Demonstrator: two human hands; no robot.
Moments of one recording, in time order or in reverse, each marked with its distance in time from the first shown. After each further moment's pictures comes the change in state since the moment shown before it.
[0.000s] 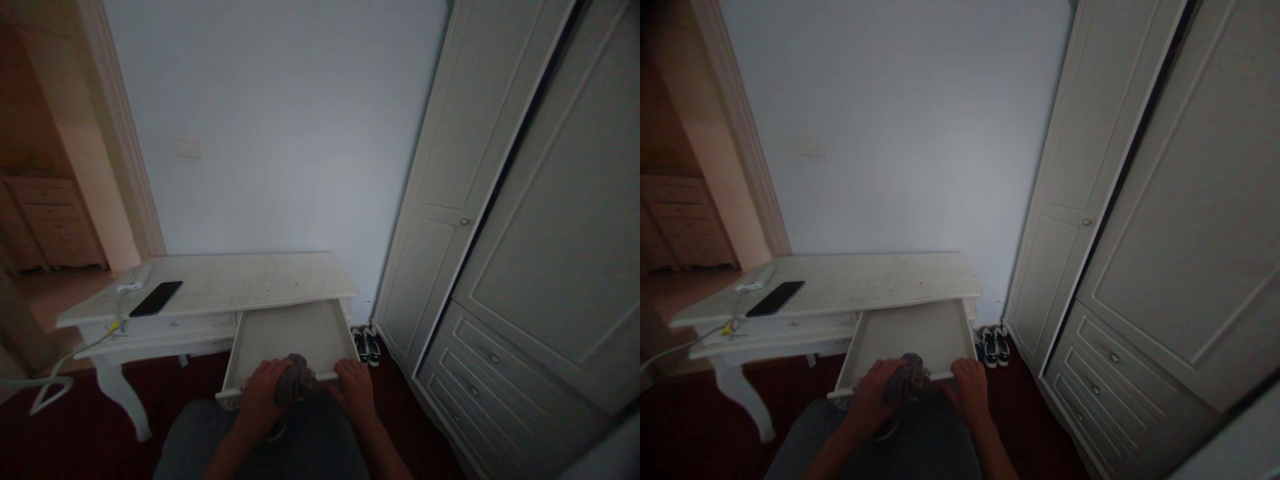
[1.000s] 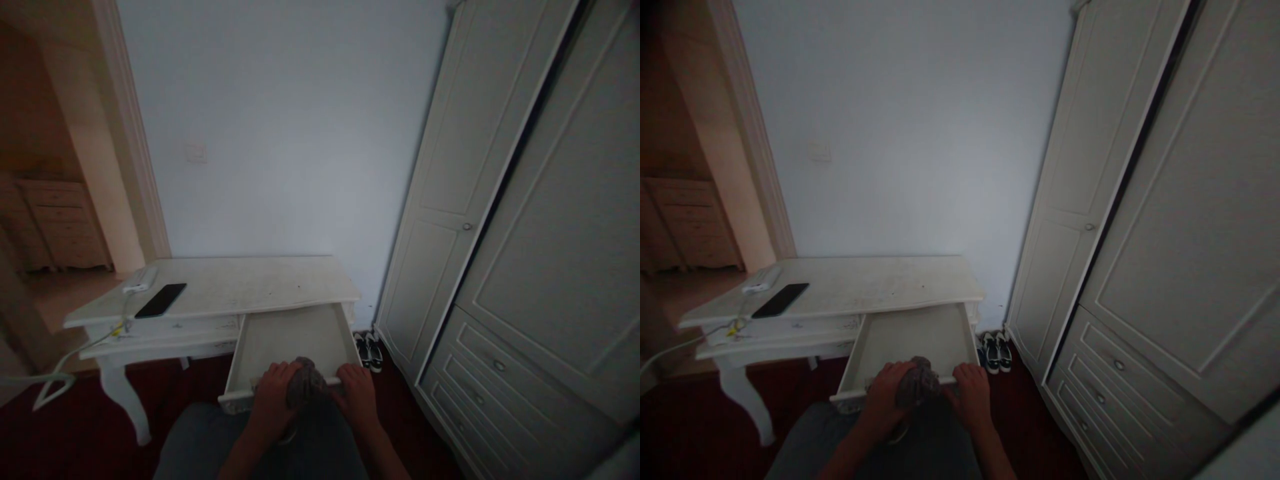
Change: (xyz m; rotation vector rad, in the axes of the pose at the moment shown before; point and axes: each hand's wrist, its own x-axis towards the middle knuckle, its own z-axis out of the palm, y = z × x) left_hand 0.007 0.019 0.009 0.001 0.021 -0.011; right_hand -0.001 0.002 0.001 0.016 -0.009 -0.009
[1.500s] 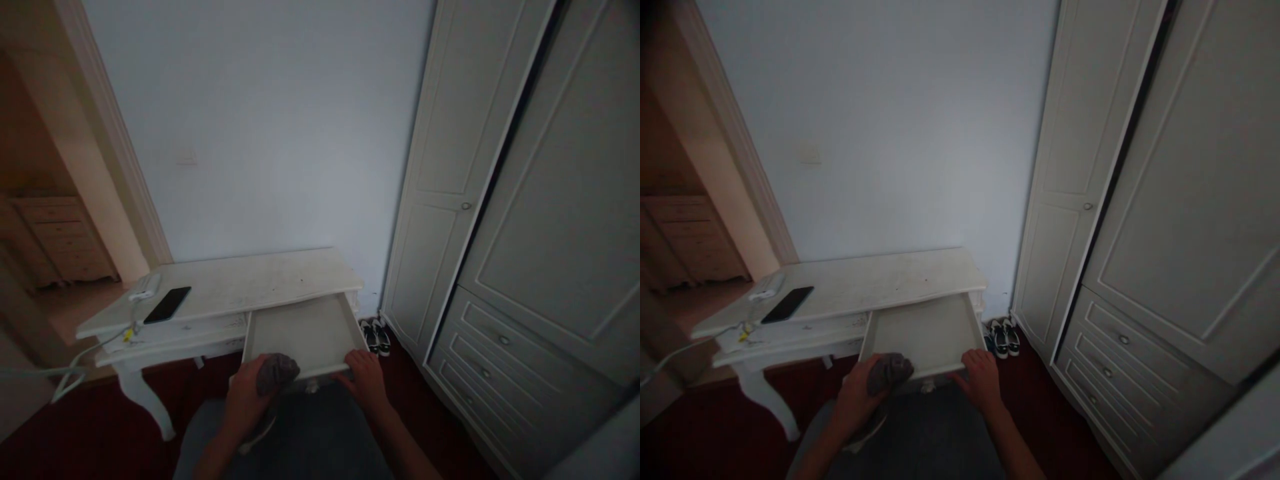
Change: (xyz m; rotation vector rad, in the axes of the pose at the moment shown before) left_hand -0.023 -0.060 -0.055 0.009 0.044 -0.136; right_hand 0.004 -0.005 -0.006 -0.059 -0.008 0.007
